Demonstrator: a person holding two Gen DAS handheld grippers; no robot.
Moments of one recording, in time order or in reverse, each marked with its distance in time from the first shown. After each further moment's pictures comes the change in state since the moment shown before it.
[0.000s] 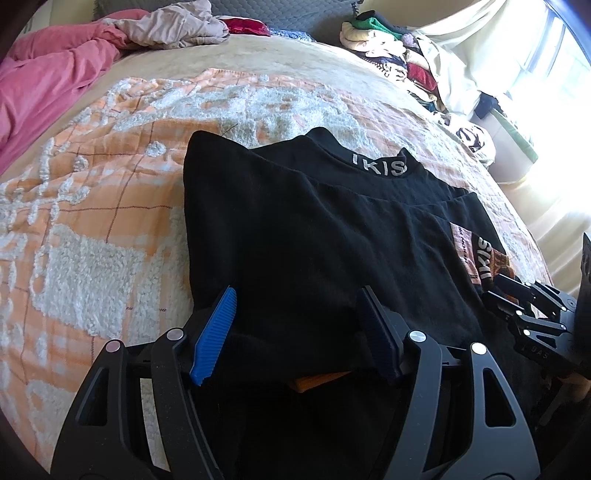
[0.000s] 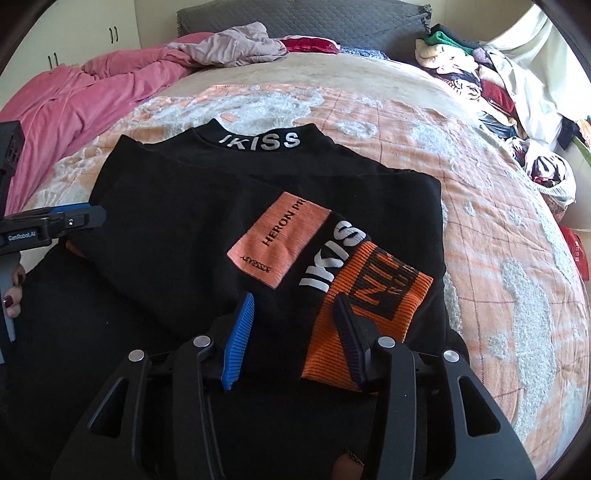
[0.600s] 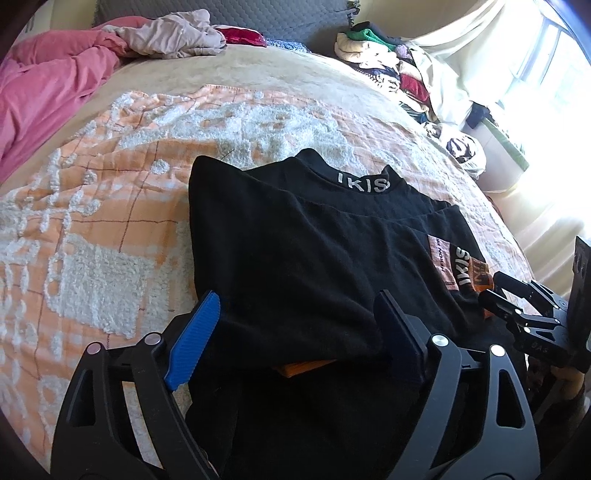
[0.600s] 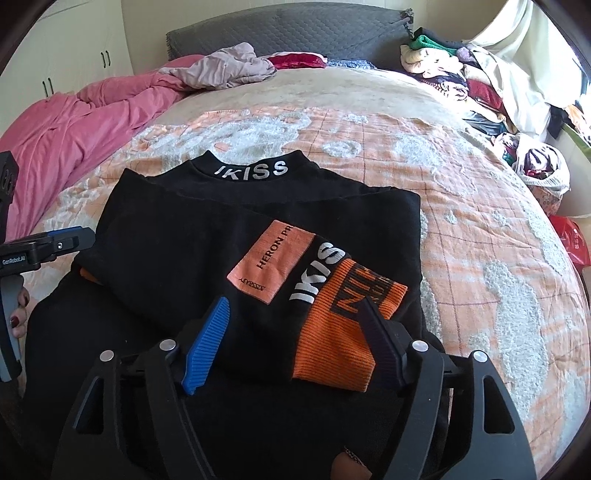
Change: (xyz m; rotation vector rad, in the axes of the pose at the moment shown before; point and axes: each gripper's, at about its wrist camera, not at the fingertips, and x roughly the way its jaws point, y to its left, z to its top) left arm -0.028 -0.003 0.005 -0.007 -0.041 -0.025; right arm -0.029 -0.010 0.004 0.059 -0.075 0.005
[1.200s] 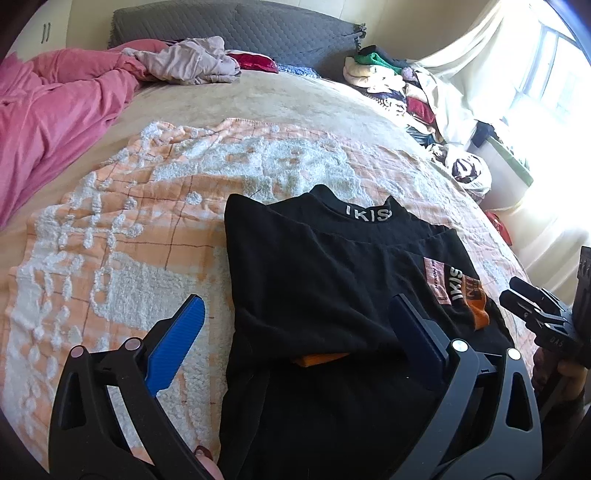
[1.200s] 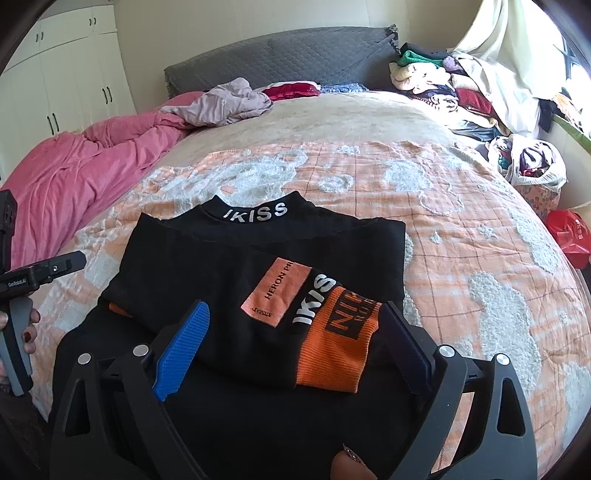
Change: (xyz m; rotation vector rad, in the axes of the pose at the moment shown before) left arm -0.045 0.003 0.003 -0.005 -0.096 0.047; right arm -0.042 -0.009 0.005 0.073 -0.122 0.046
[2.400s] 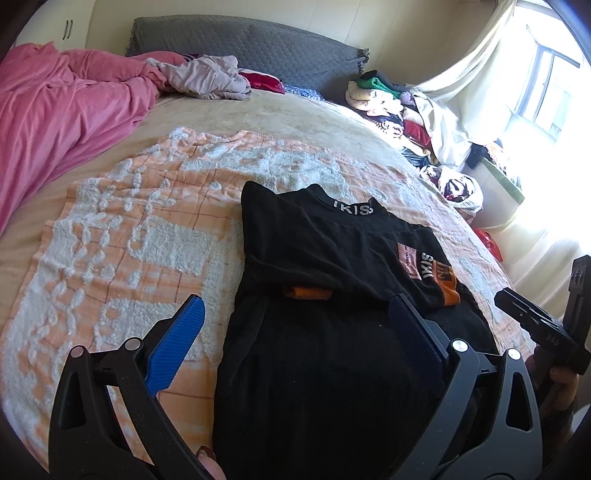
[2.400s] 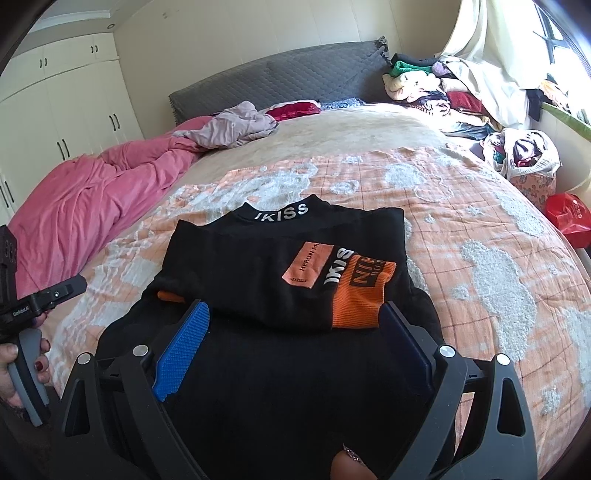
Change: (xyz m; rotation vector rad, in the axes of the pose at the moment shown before) left arm -0.071 -0.005 -0.062 -0.052 -0.088 -0.001; right arm -0.065 0.025 -0.044 0.064 -0.070 0.036
